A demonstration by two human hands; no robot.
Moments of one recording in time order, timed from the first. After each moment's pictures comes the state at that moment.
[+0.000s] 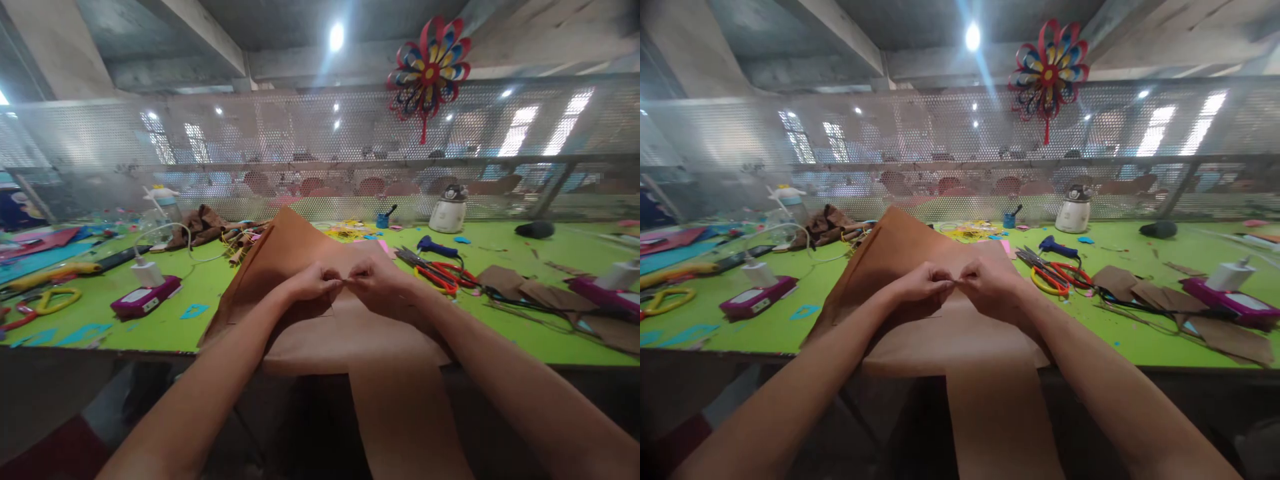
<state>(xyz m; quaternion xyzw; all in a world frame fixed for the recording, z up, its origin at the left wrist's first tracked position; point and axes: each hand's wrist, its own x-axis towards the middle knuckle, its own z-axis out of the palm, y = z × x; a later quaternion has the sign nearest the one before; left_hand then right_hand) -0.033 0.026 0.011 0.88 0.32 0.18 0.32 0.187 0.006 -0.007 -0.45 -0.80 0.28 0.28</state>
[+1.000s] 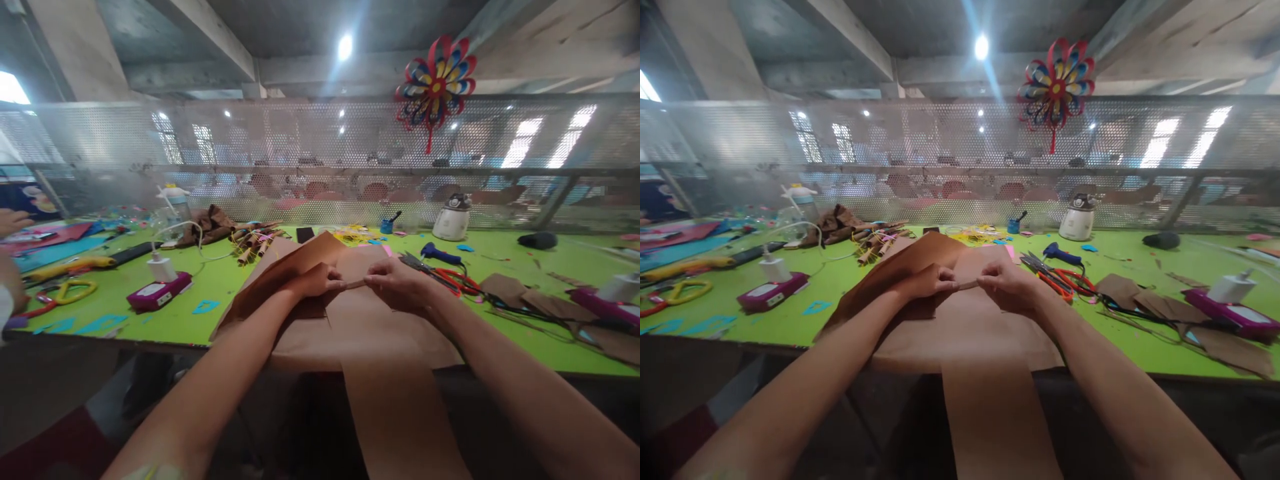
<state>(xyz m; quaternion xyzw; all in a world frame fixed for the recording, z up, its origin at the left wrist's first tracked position) -0.038 0.045 0.001 0.88 0.32 0.19 0.31 0.214 0.021 0.001 -0.43 -0.82 0.27 0.25</state>
